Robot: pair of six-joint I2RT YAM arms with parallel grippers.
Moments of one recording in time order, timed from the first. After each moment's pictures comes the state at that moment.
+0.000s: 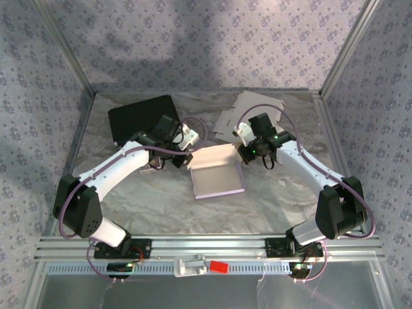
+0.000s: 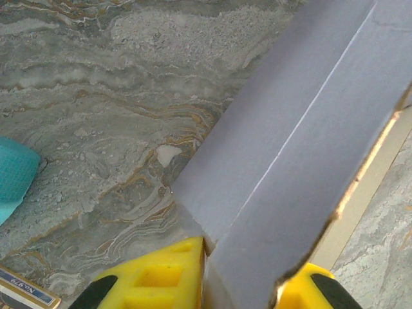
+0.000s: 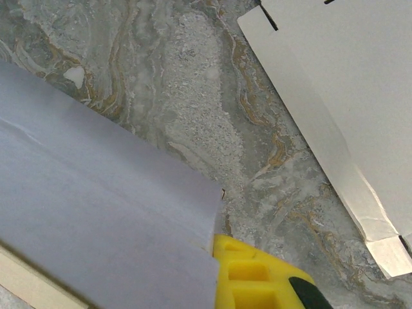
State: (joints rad) left arm -0.59 1.50 1.18 -0.71 0.23 0.11; right arm 0.43 1.46 1.11 -0.64 -0.15 -0.23
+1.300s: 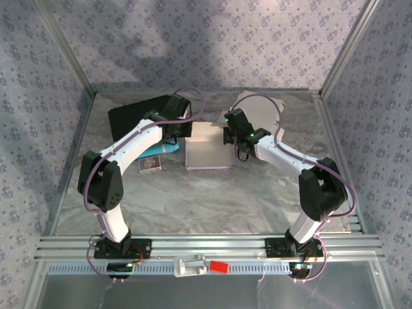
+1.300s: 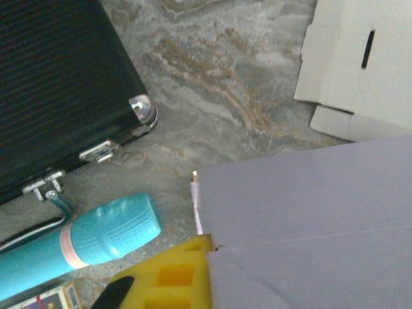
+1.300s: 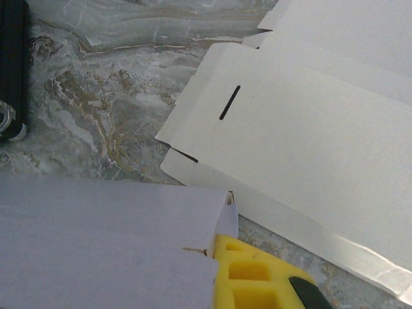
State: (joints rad) left arm -0.55 1.78 1.52 -0.68 -0.12 -0.39; right arm 0.58 1.66 1.21 -0.32 0.28 0.37
